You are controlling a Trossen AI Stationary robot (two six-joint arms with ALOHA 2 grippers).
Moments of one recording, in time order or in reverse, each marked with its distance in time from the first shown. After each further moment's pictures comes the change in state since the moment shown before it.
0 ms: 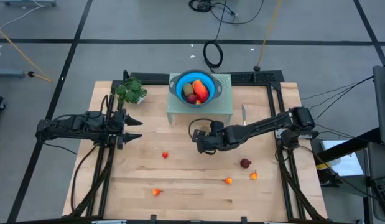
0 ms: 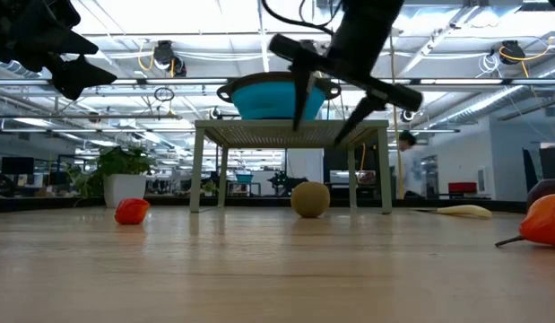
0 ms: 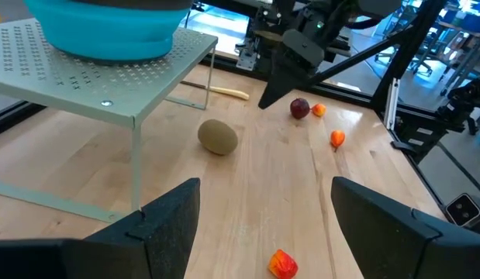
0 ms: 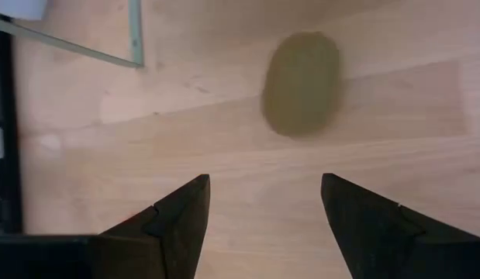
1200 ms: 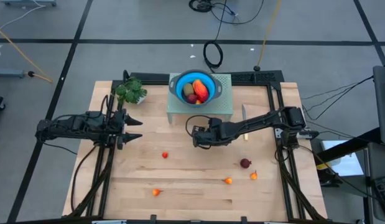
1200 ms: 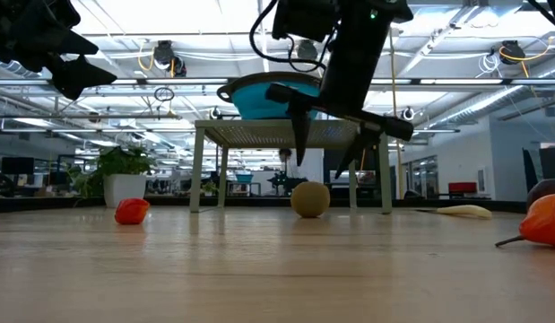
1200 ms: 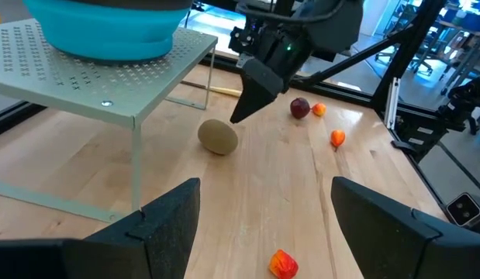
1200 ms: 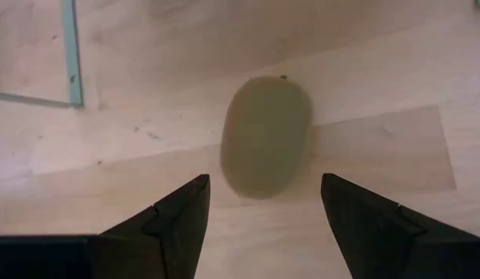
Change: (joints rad) left arm 0.000 0.001 0.000 0.000 0.000 0.003; right arm -0.078 0.095 0.009 -0.049 0.022 -0.030
